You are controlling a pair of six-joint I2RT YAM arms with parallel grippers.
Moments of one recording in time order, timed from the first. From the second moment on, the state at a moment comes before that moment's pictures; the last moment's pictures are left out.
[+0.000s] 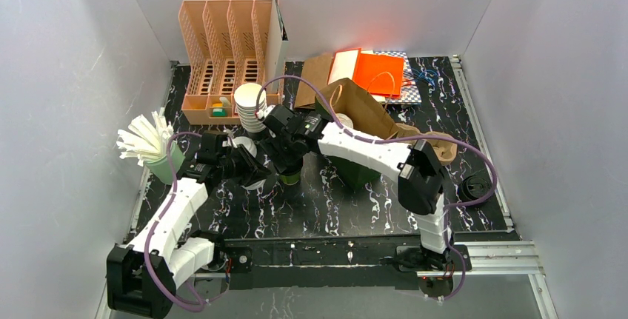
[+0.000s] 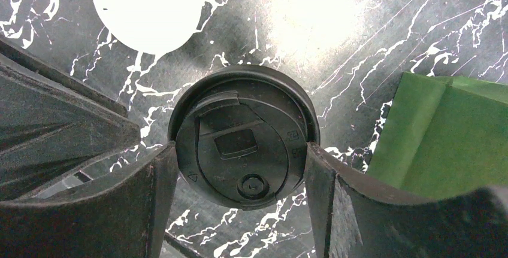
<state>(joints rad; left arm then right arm) -0.20 0.98 0.64 -0.56 0.41 -0.90 1.07 2.01 1.83 -0.86 0.10 0.24</state>
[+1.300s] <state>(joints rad) -0.20 1.07 0.63 -0.40 0.44 -0.98 1.08 1.98 1.78 -0.88 0.10 0.27</state>
